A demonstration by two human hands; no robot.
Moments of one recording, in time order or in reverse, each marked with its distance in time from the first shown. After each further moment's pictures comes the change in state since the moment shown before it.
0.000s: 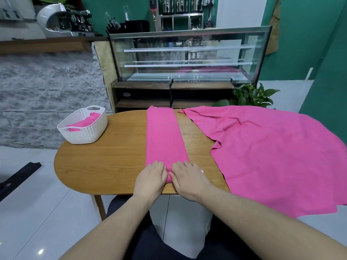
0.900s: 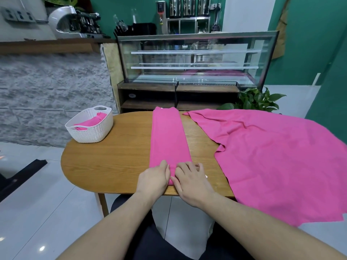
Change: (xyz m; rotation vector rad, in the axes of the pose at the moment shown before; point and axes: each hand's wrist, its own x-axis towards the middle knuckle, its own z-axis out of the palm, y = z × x) left_hand 0.003 0.012 -0.016 -0.004 -0.051 -0.153; right_hand -0.012 -0.006 0.004 -0.069 0.123 0.003
